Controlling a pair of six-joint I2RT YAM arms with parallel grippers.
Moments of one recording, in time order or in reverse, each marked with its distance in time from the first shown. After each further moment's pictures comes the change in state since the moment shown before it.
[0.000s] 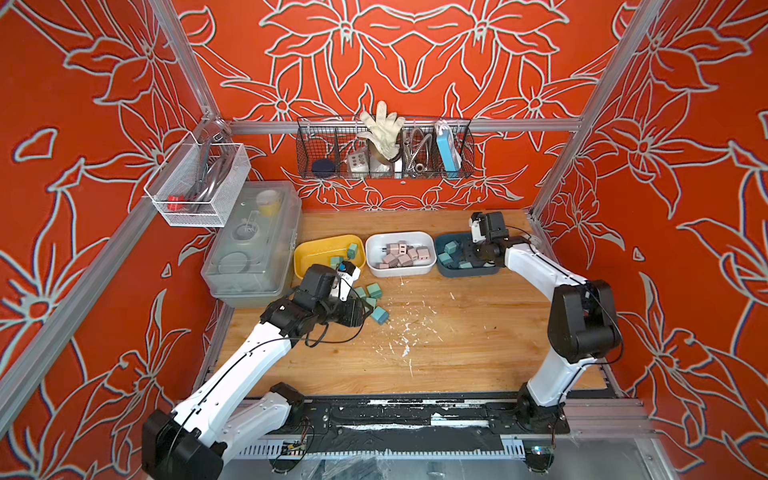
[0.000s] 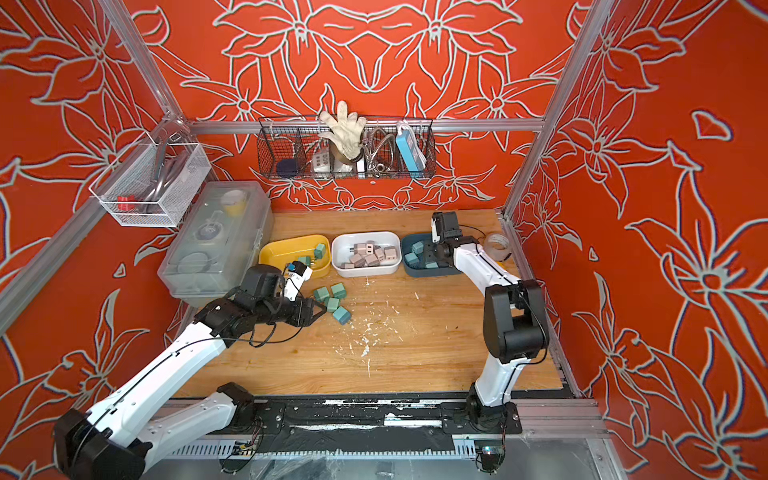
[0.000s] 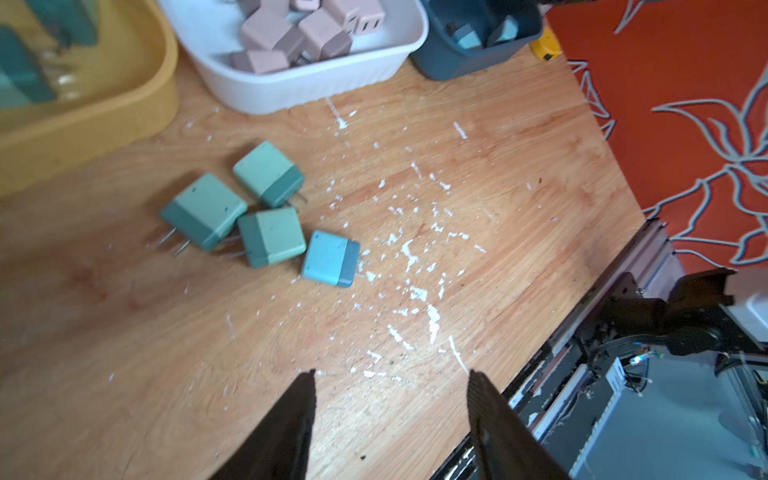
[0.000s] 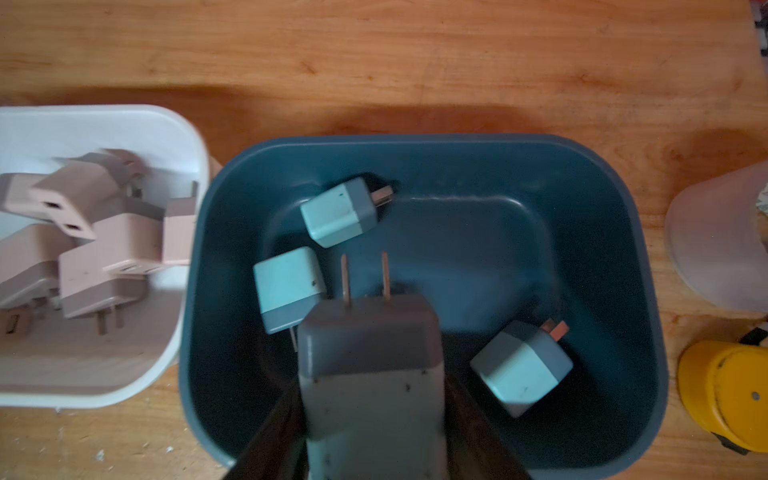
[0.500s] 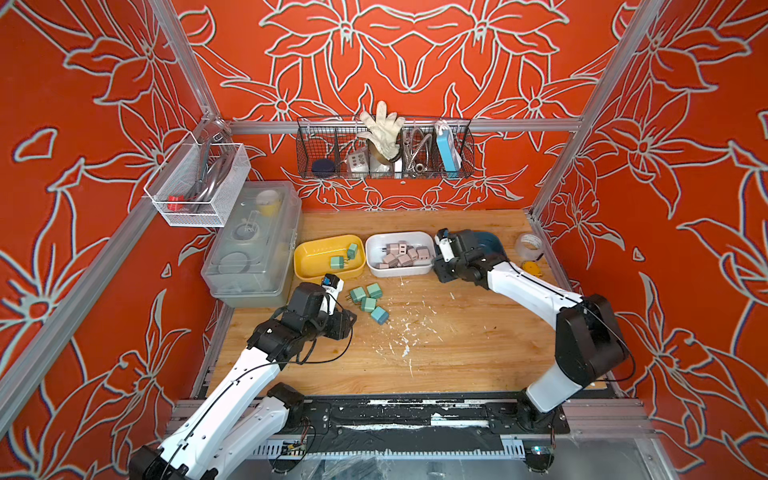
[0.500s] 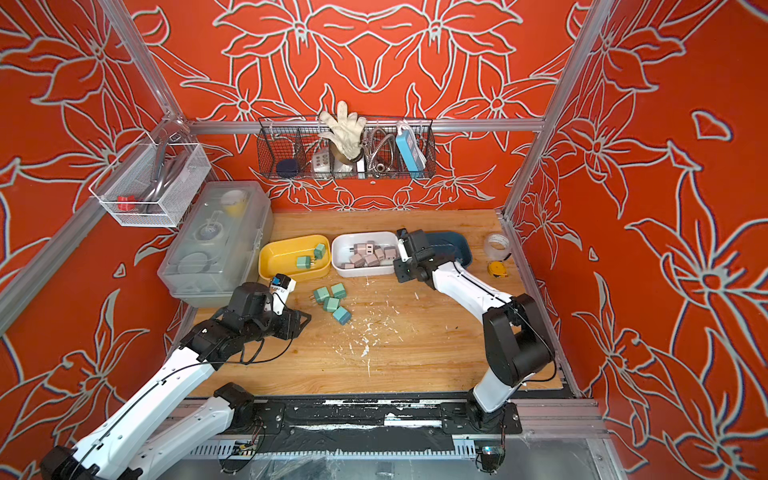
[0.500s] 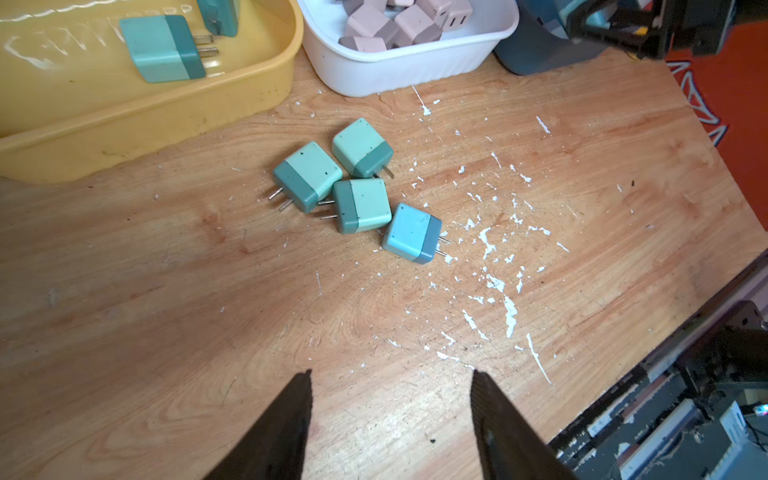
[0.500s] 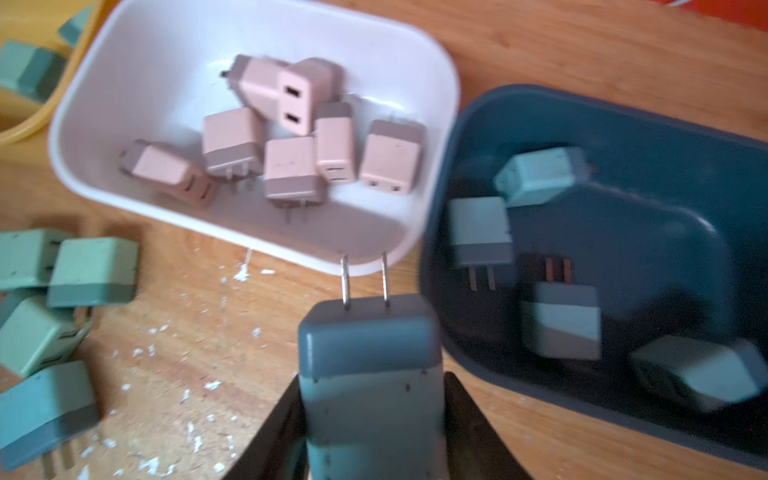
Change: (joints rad) left arm 0.040 -0.227 -0.206 -0.042 -0.178 0.016; right arm 0.254 -0.177 -0.189 0.052 0.003 -0.015
